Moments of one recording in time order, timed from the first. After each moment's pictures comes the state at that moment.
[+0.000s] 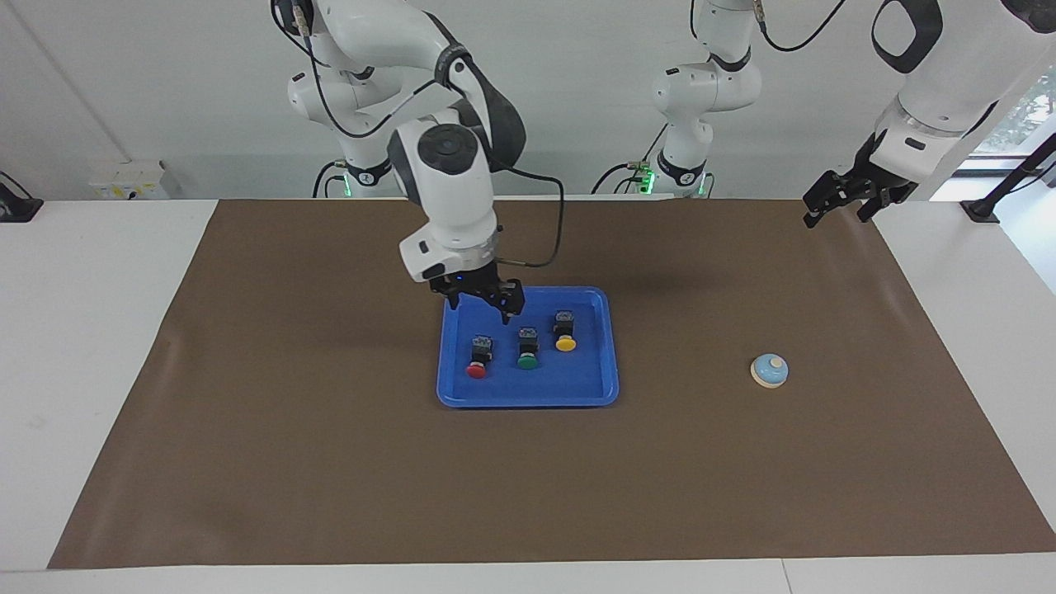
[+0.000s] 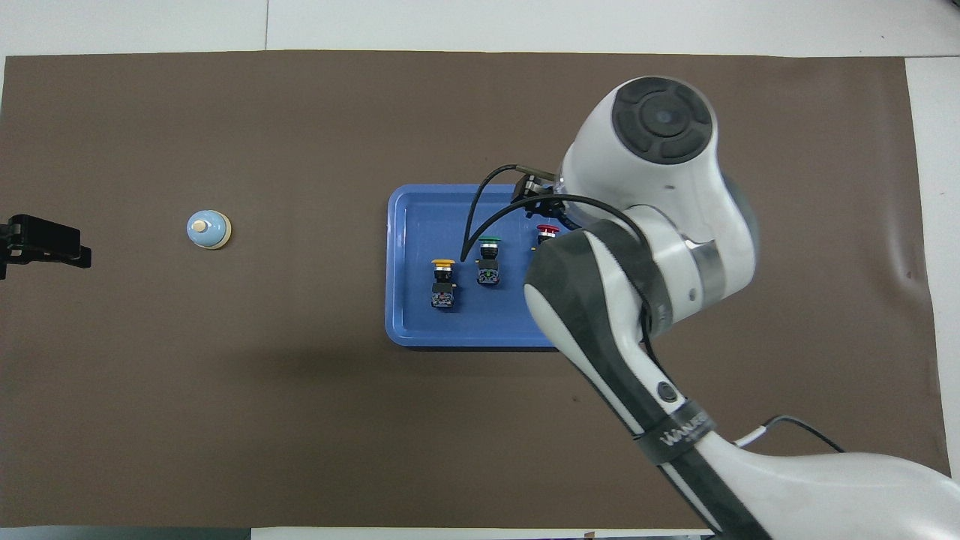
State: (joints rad) left arm 0.06 -0.06 -0.04 -1.67 -0.02 1.55 -0.03; right arm 0.45 0.28 -0.06 -1.57 0.06 1.87 0.72
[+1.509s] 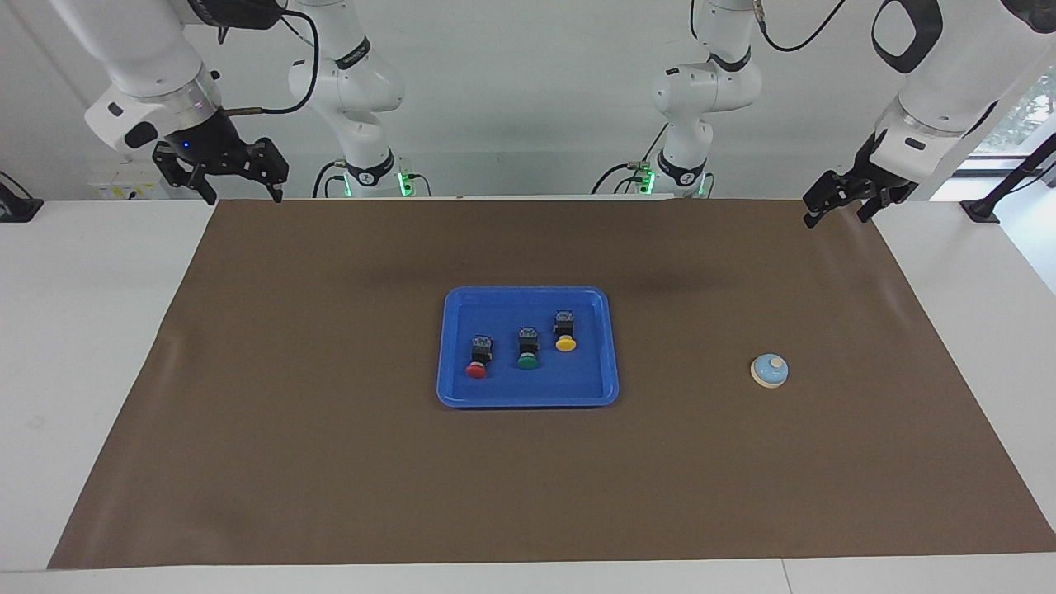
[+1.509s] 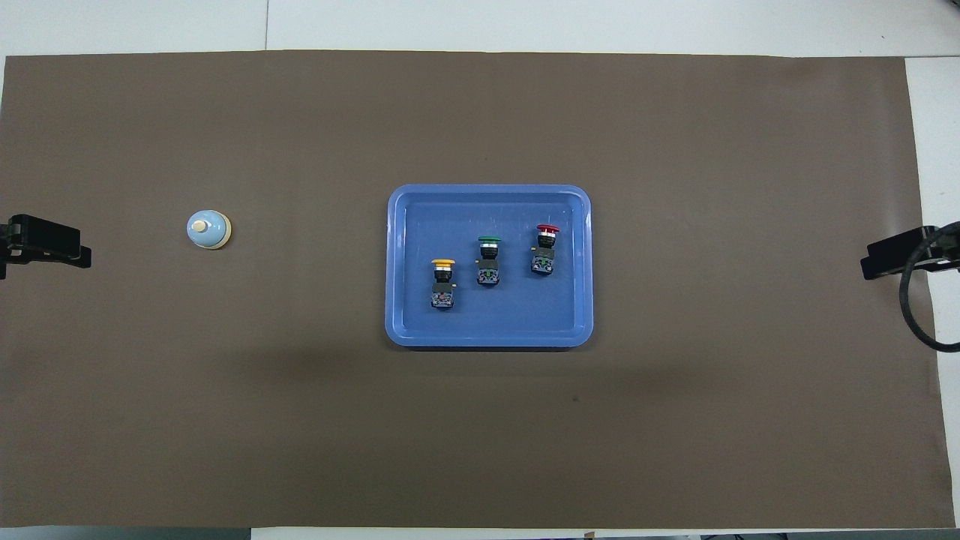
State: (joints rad) left arm 0.06 -0.06 -0.04 -1.67 -0.02 1.55 -0.03; right arm -0.11 -0.06 0.08 -1.58 -0.04 1.42 -0.08
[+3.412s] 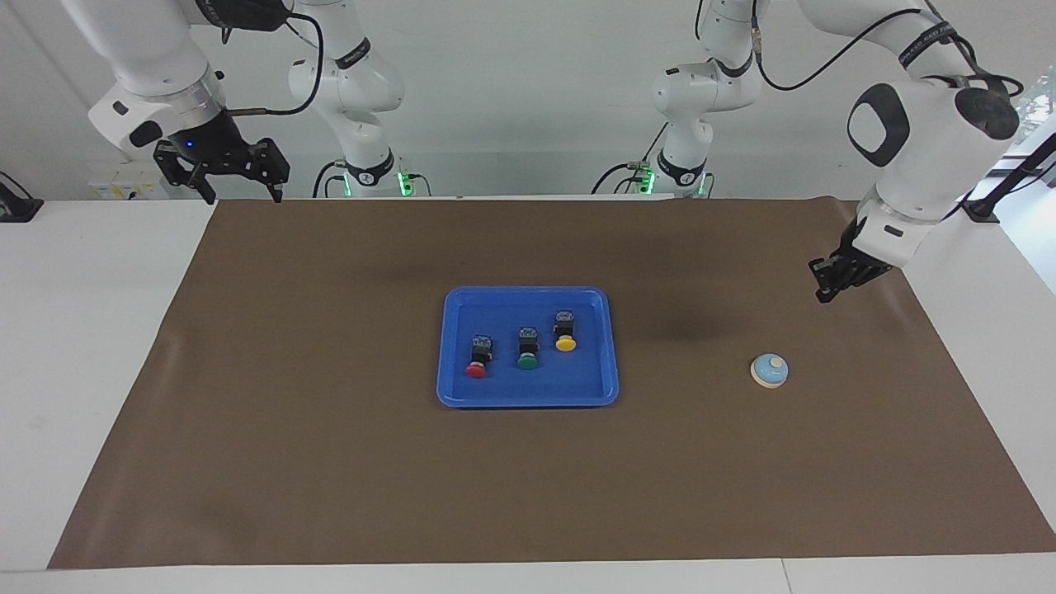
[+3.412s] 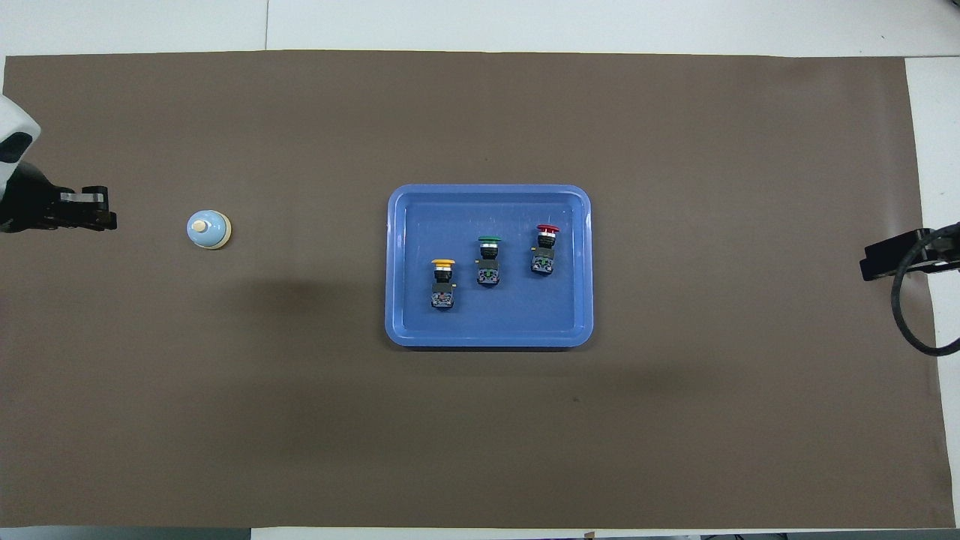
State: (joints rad) left arm 0.06 0.12 -0.04 -1.77 -0.02 1.89 -0.02; right arm -0.11 -0.06 0.08 -1.59 -0.05 1.43 -0.08
